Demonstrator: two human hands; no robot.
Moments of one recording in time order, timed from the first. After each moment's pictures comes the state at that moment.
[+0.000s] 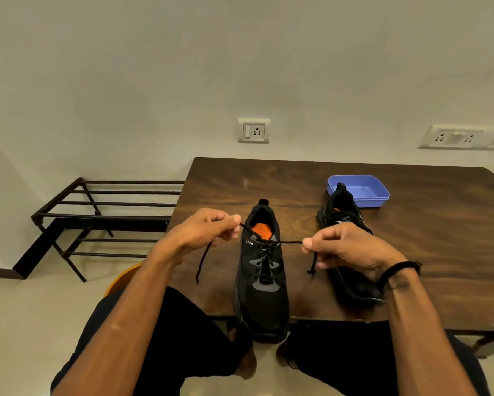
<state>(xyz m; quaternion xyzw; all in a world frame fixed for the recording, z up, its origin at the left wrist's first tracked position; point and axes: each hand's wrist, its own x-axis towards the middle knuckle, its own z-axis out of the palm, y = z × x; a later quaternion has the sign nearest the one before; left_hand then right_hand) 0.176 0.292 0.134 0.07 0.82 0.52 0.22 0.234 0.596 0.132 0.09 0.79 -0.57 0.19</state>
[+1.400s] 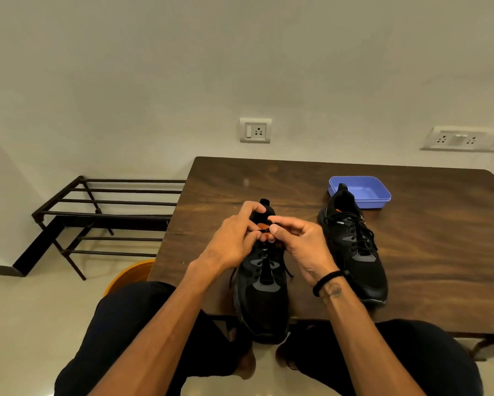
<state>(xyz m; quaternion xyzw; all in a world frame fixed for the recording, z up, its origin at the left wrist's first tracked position) 0.173 0.339 0.085 0.24 0.88 0.41 0.01 0.213 0.518 0.082 0.05 0.64 -0.77 -0.02</state>
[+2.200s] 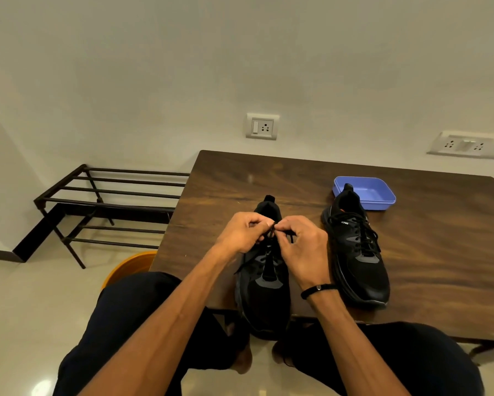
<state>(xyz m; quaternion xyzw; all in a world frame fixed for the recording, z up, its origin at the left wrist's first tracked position) 0.165 0.356 0.074 0.08 0.79 0.60 0.13 0.217 0.508 0.067 -0.06 0.88 -0.36 -0.30</state>
